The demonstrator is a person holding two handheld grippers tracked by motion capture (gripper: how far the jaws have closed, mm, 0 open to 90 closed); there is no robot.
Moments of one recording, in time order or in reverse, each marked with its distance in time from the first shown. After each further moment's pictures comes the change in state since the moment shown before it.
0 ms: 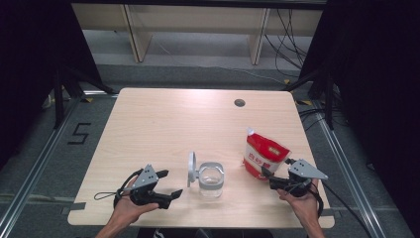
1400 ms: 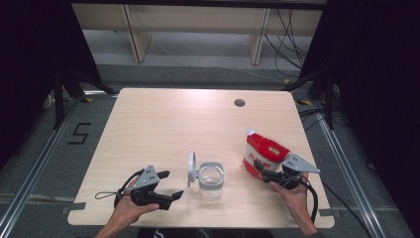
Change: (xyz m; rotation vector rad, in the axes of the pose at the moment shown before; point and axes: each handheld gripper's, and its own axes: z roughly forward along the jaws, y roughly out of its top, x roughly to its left) left arm 0.000 0.000 0.001 0.010 -0.026 0.019; right arm -0.005 -0.005 0.031 -0.093 0.079 0.046
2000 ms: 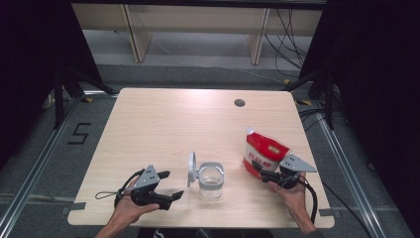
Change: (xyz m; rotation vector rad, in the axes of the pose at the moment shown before) left arm -0.002 -0.001 0.001 0.003 -0.001 -0.025; right arm -0.002 -0.006 0.007 0.017 0.044 -0.015
